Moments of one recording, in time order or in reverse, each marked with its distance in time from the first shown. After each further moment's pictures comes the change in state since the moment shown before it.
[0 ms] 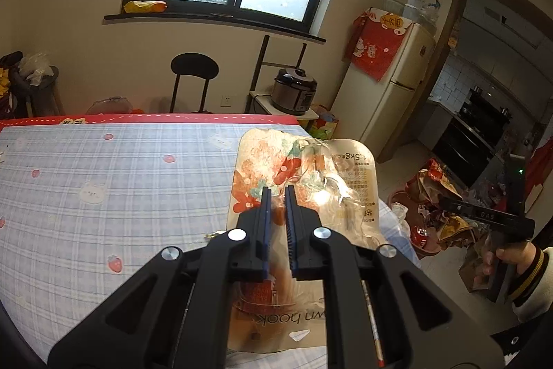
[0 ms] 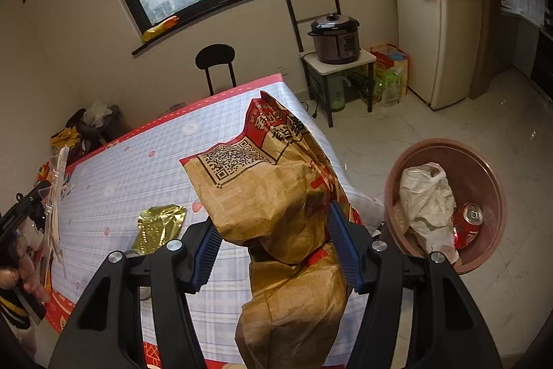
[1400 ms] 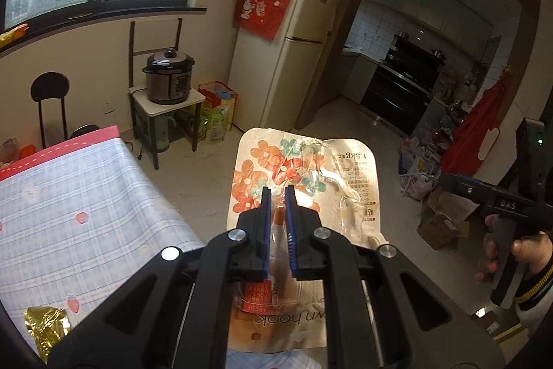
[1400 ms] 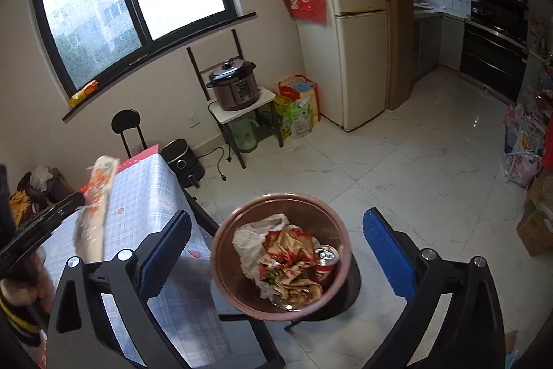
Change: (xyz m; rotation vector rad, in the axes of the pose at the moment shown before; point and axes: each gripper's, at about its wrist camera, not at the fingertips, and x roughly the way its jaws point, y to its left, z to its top) left arm 0.193 -0.304 0.020 0.235 0.138 -0.308; right arm -0.112 -0.226 0.040 0.155 -0.156 -0.253
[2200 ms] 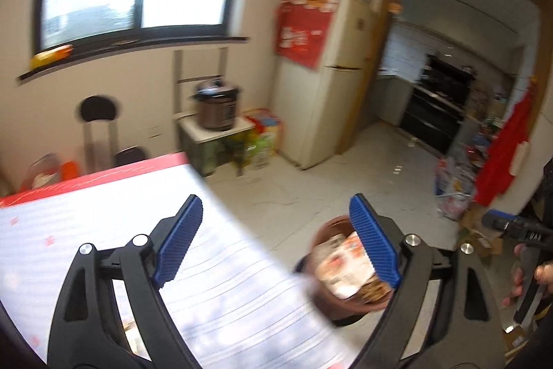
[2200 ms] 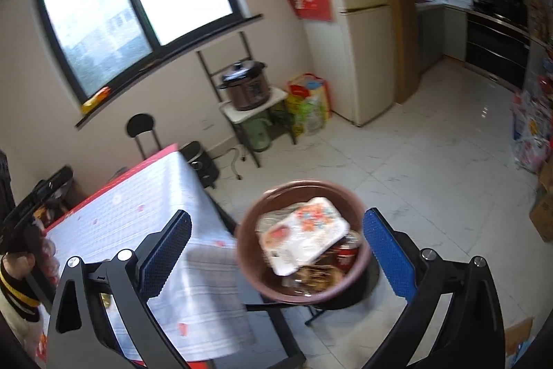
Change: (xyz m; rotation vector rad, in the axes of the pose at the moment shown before) left arm -0.086 0.069 0.000 -0.019 -0.109 0.229; right arm -0.013 0.031 -0.029 0.042 -0.010 0.080
